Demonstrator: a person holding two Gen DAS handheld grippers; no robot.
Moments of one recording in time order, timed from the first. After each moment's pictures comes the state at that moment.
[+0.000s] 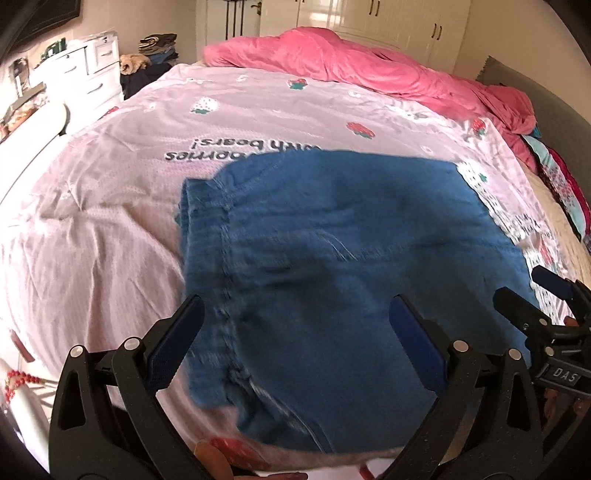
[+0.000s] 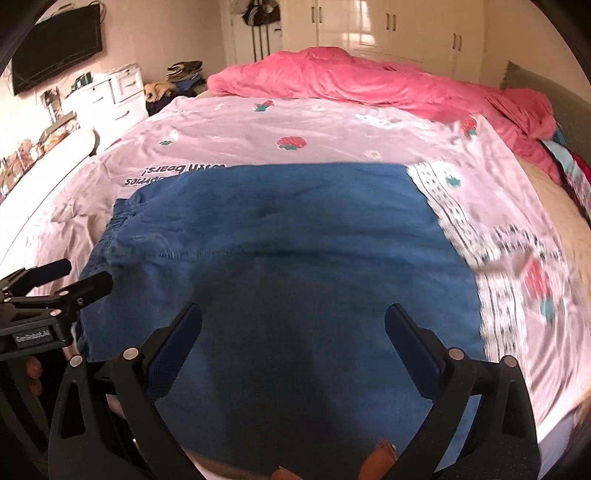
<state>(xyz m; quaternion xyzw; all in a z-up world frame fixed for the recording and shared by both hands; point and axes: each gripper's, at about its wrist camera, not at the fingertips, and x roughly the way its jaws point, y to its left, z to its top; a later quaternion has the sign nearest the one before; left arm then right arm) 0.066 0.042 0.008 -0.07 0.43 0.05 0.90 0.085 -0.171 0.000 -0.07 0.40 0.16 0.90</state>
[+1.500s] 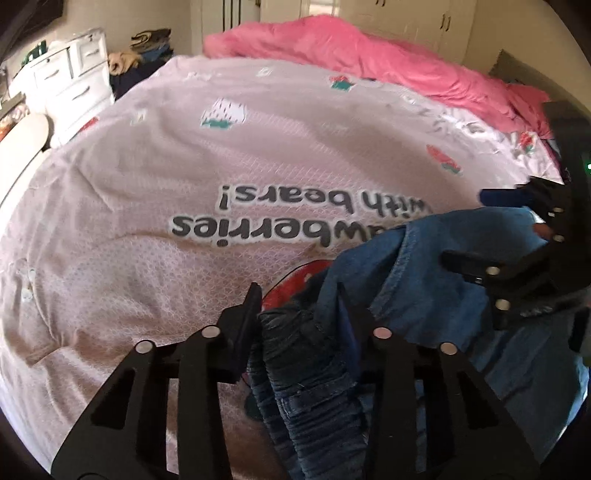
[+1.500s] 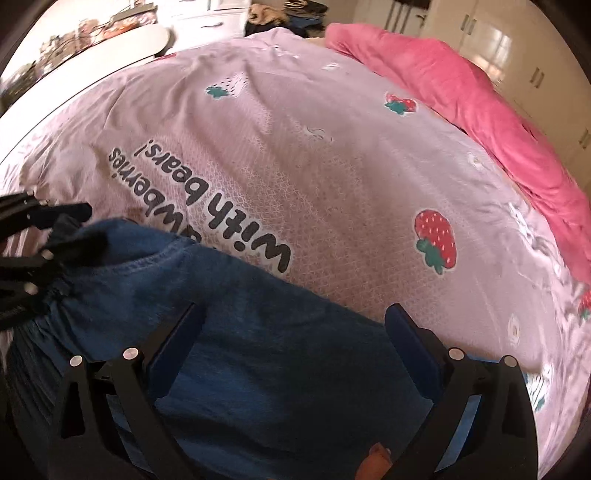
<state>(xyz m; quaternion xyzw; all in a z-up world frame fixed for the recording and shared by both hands) 0.196 0.148 -0.022 -0.06 0.44 0.04 0.90 0.290 -0.001 -0.038 -0.27 0.42 0.31 0.81</state>
